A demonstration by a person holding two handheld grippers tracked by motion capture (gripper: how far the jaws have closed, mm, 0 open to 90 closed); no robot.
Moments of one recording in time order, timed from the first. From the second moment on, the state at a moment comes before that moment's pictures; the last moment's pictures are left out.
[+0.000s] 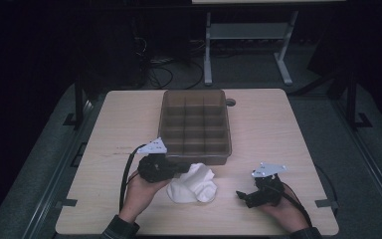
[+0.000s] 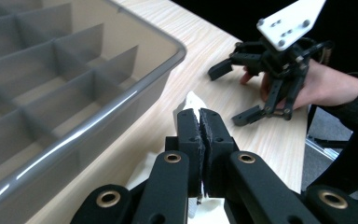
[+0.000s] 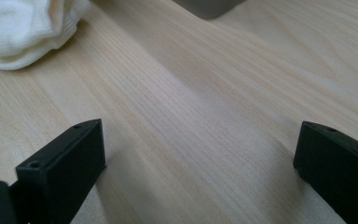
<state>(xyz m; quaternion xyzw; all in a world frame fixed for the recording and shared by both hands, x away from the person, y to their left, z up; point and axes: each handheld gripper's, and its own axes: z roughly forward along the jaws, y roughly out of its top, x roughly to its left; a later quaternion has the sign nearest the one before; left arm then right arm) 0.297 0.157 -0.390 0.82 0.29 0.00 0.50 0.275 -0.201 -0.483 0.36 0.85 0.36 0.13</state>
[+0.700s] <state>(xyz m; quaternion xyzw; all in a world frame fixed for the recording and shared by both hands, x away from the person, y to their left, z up) 0.301 0.189 -0.428 0.82 0.34 0.03 0.45 0.275 -0.201 -0.482 0.36 0.85 0.35 0.14</state>
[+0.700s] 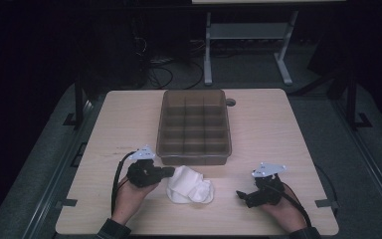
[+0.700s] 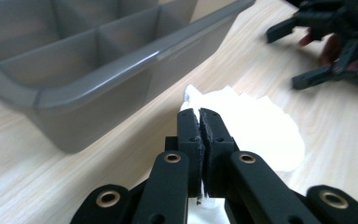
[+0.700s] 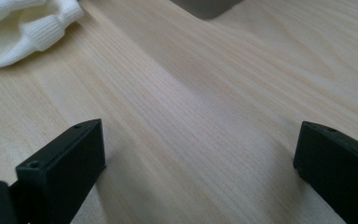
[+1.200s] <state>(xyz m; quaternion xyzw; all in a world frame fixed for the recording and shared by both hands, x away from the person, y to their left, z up) 0.309 0.196 -0.451 0.84 0.36 0.06 0.41 0.273 -0.201 -0.473 0.38 0.85 0.34 0.13</state>
